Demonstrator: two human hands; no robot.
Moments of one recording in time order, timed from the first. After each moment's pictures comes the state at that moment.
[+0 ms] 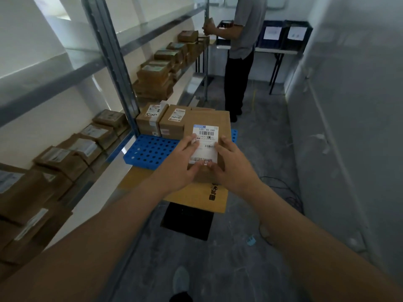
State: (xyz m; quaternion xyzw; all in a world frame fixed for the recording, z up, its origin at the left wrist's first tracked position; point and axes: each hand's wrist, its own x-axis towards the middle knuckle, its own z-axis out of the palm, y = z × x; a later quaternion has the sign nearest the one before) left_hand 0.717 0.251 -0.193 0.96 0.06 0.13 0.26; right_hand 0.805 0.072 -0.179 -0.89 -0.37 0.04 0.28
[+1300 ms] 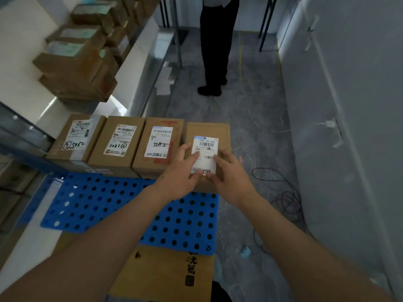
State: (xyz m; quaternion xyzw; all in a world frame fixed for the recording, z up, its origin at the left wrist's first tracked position) left_hand 1.118 0.343 -0.326 0.95 0.08 -0.07 0.31; right_hand 1.176 0.164 -0.316 -0.91 -0.26 0.16 0.28
